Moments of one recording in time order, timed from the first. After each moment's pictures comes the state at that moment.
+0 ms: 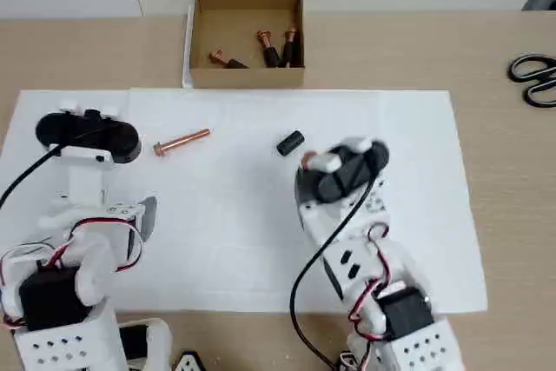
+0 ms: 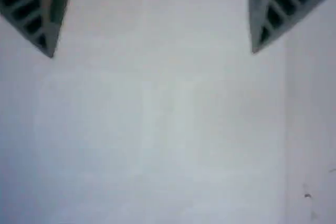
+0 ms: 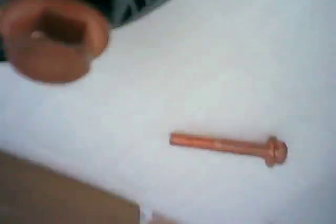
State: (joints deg) left arm -14.9 -62.7 36.1 89.5 -11.6; right arm -25.8 -79.8 71.0 36.7 0.0
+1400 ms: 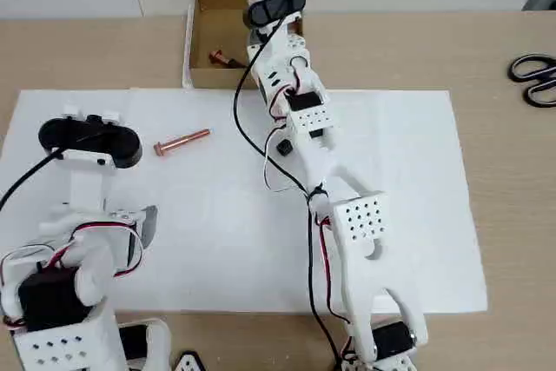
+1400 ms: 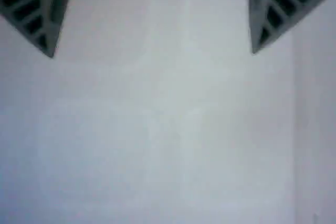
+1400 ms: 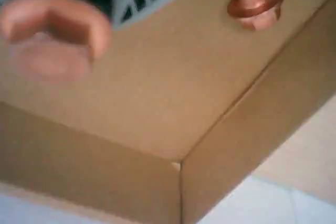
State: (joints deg) left arm -15.1 -62.7 36.1 92.6 -11.7; right arm -20.7 63.9 -49.6 7.6 0.1
